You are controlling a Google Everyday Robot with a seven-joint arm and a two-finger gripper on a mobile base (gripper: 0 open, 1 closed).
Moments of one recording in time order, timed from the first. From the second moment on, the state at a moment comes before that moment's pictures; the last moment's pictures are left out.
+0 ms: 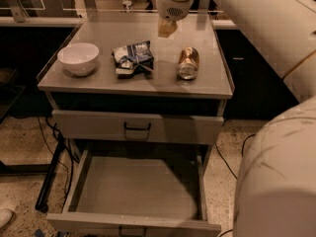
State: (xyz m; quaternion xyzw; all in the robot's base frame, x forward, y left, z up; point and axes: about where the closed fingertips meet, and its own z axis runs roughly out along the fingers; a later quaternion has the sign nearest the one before) arm 0.720 -0.030 0.958 -0.68 0.68 -0.12 0.24
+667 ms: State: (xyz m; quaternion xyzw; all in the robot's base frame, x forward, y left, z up) arm 0.720 -0.030 0.958 -0.68 0.68 -0.12 0.24
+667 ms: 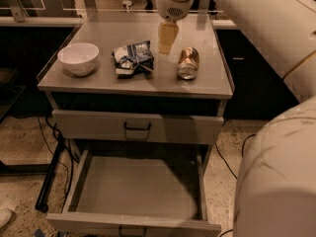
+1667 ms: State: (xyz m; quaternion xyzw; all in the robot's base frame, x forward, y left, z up) arm 0.740 0.011 0.961 -0.73 0.63 -0.11 0.24
